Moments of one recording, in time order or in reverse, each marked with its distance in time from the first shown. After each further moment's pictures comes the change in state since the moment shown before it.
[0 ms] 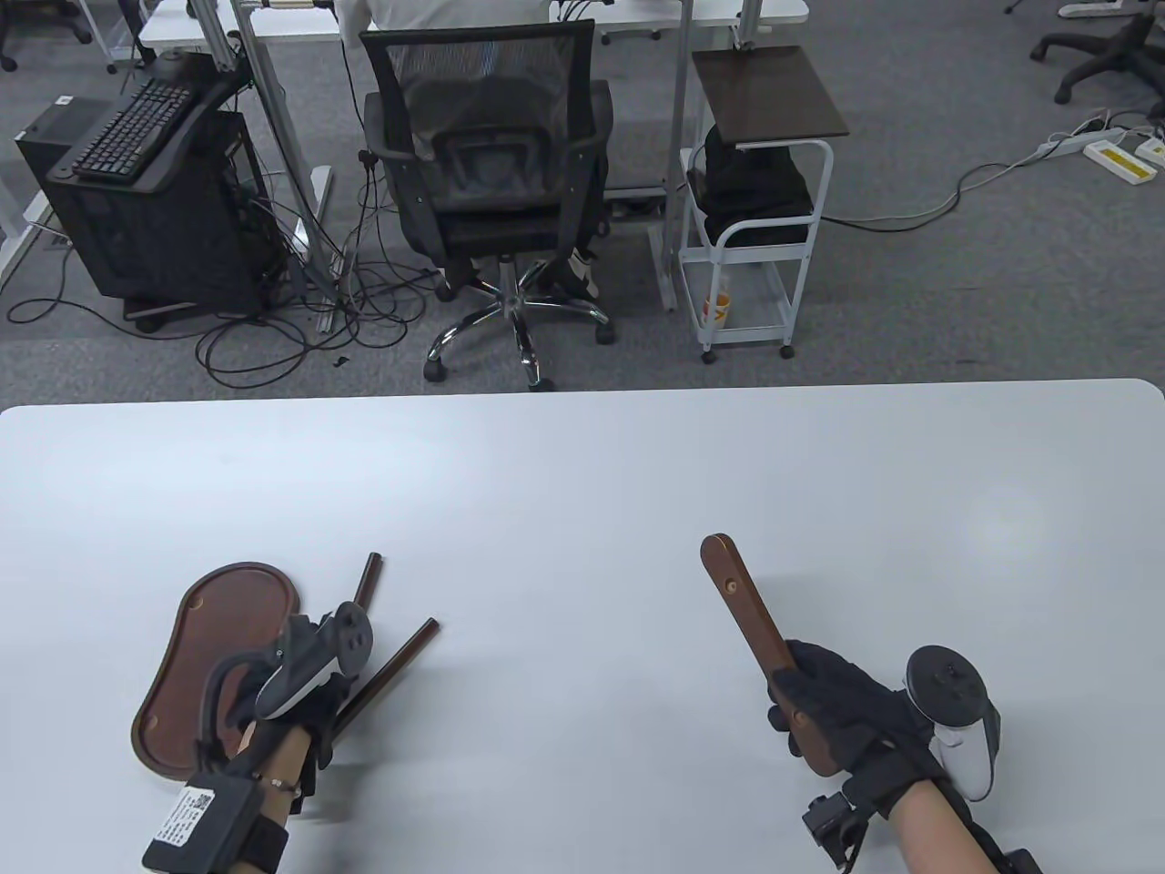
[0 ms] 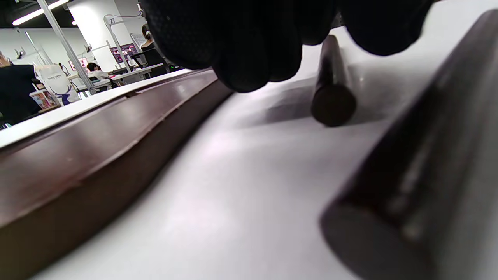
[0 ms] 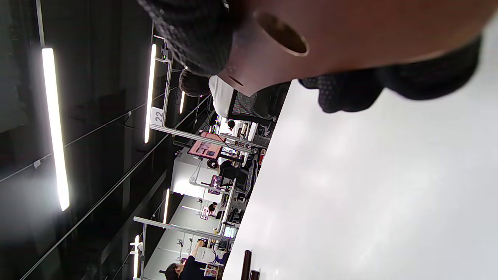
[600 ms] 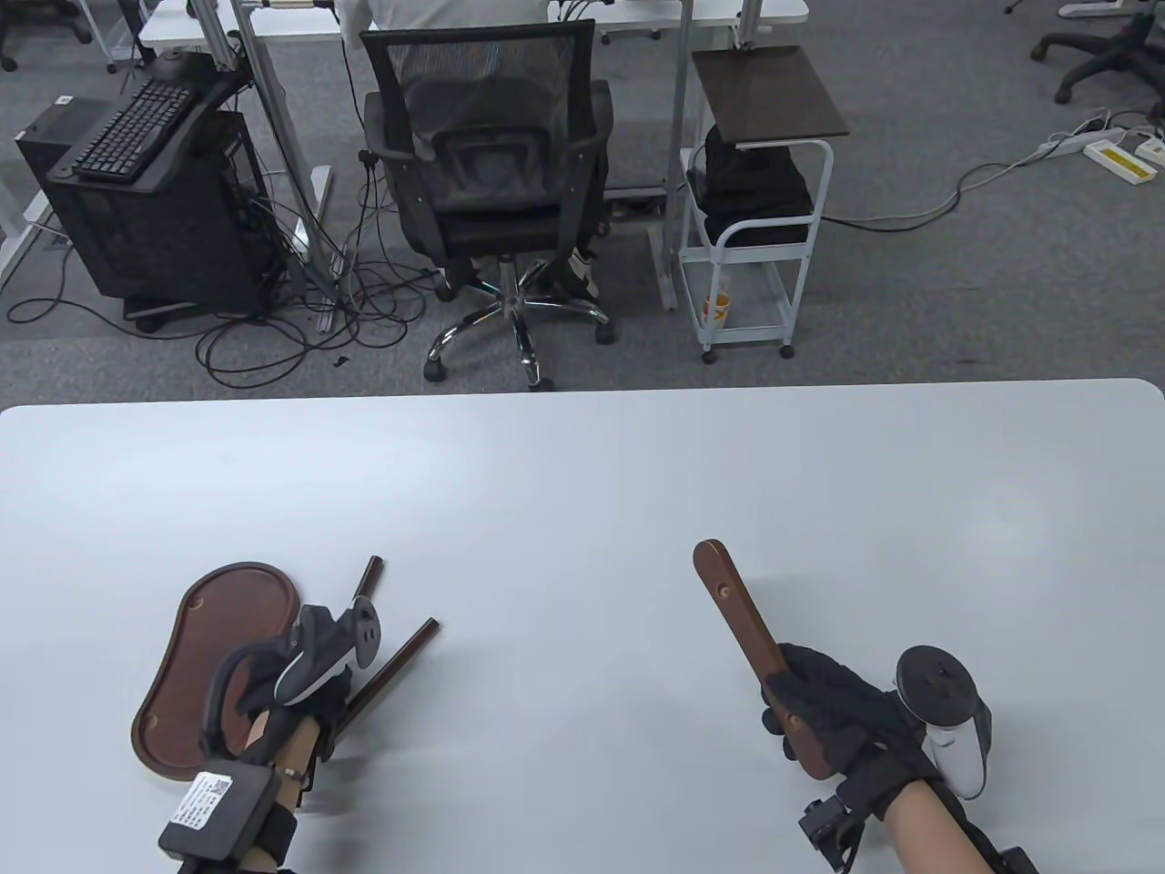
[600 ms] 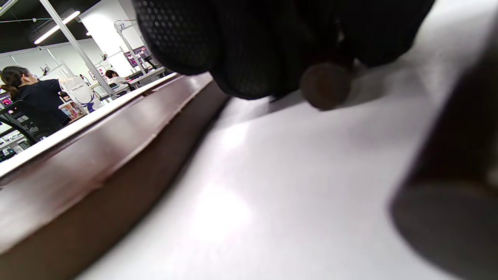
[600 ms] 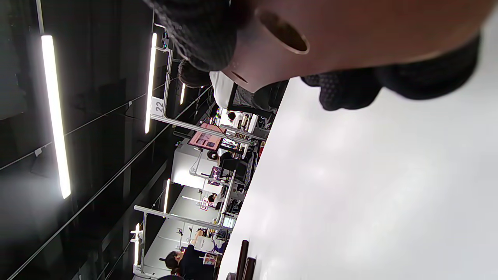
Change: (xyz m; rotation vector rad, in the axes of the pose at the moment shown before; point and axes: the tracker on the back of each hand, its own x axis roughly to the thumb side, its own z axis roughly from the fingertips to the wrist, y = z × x) left_hand 0.007 -0.005 -0.009 -0.055 0.052 -0.105; right_hand -0.001 0.006 -0.002 0.032 -0.010 0.025
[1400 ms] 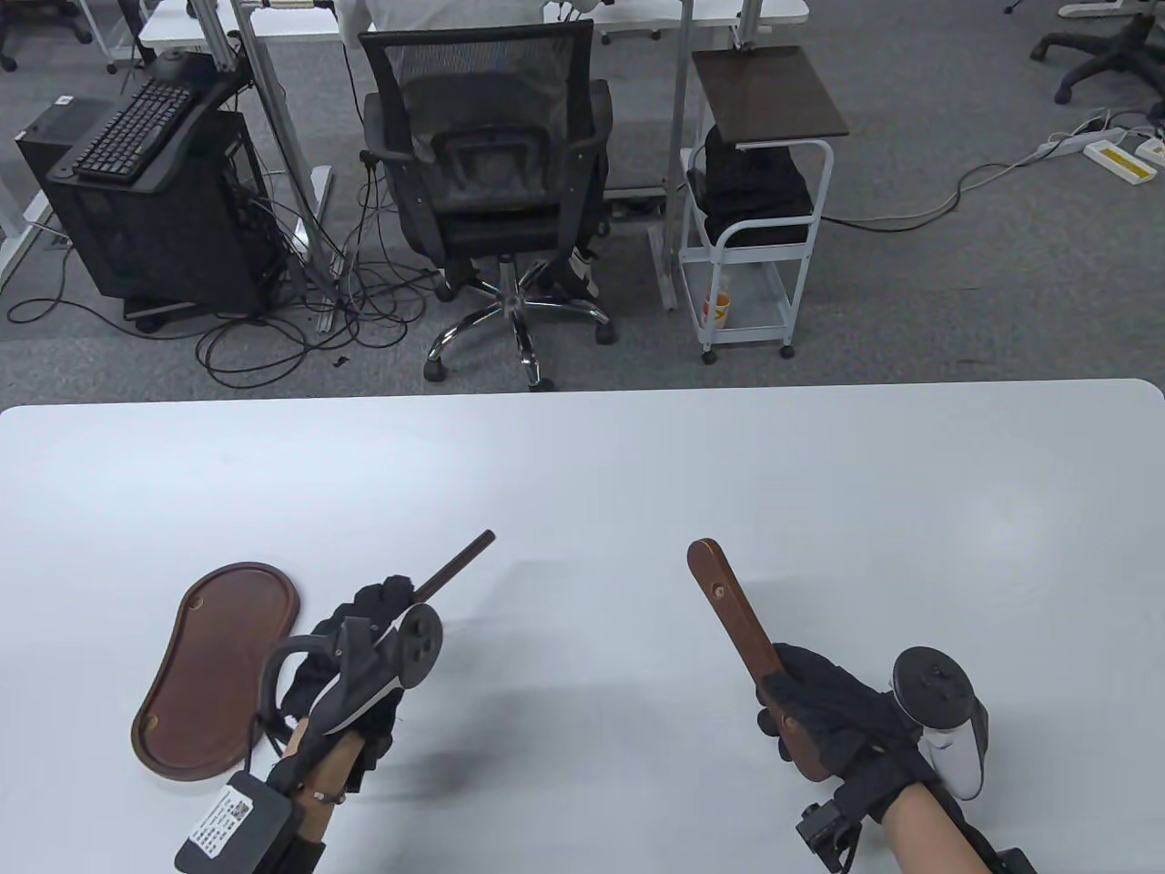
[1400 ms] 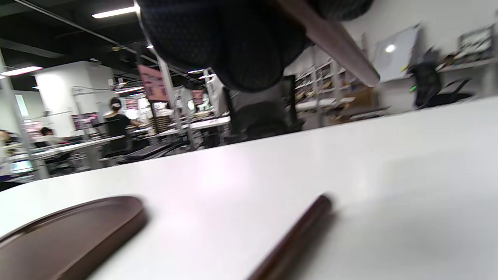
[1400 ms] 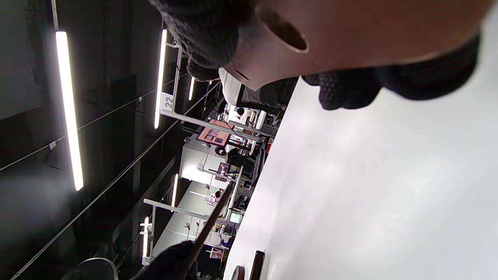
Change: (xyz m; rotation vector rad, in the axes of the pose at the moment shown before) left_hand 0.042 0.091 0.081 0.420 -0.229 0.199; right_hand 0.004 0.004 0.001 0.009 -0.041 -0.002
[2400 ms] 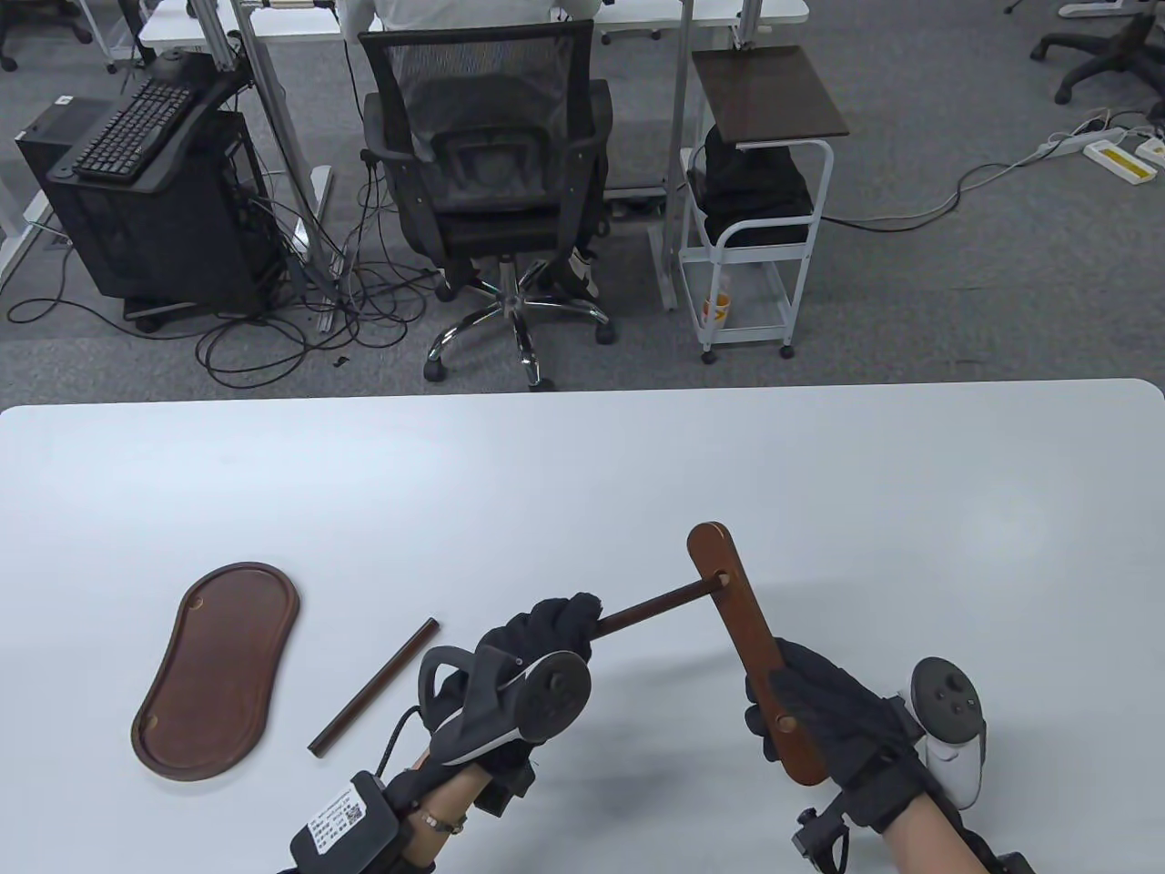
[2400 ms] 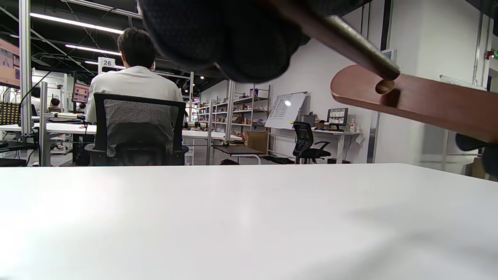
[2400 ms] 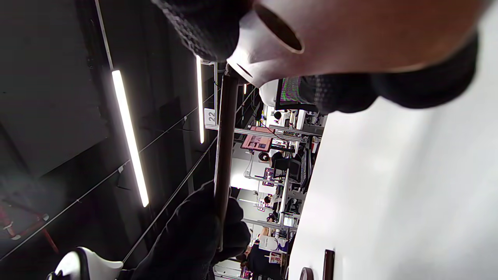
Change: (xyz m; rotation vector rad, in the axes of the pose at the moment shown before) left_hand 0.110 0.042 0.022 0.102 -0.328 0.265; right_hand 0.007 0.005 0.007 0.020 -0.129 -0.191
